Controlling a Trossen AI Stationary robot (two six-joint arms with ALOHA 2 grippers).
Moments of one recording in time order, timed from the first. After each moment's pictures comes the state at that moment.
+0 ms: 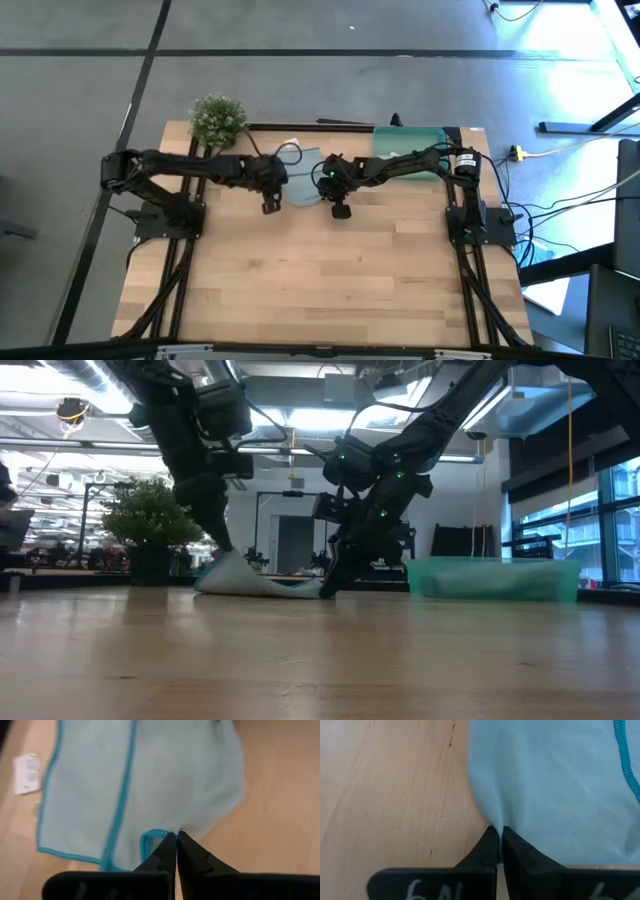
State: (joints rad) left arm 0.27 1.40 0.78 -0.44 -0.13 0.04; right arm -0.25 2.03 1.18 -0.16 -0.19 -0.40
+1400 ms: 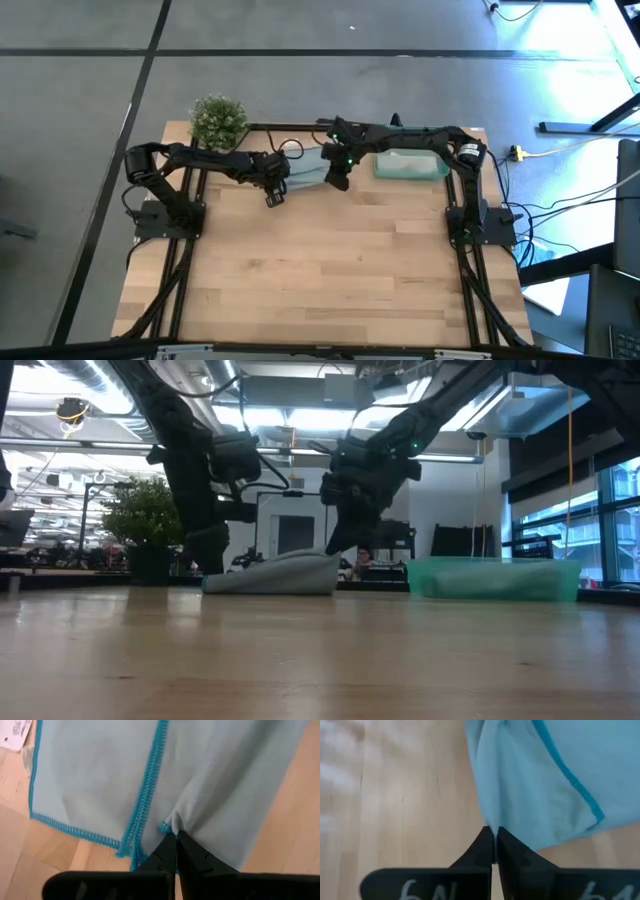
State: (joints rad) left arm 0.39 1.61 0.75 -0.36 -0.15 0.04; right arm -0.46 2.01 1.42 -0.49 -0.52 -0.09
